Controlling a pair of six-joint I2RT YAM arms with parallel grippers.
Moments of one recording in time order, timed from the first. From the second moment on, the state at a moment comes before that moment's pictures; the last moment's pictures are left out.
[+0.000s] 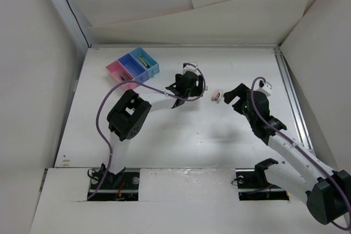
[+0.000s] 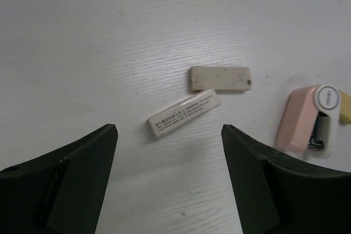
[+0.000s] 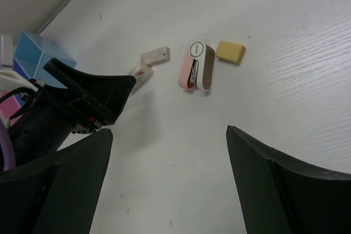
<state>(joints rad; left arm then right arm) -0.75 2.04 1.34 0.12 -0.30 -0.45 0.40 0.93 0.58 -0.08 0.30 0.82</state>
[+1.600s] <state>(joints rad) -0.41 1.72 1.20 0.11 -0.25 -0.59 0.39 0.93 0.58 -0.04 0.13 0.82</state>
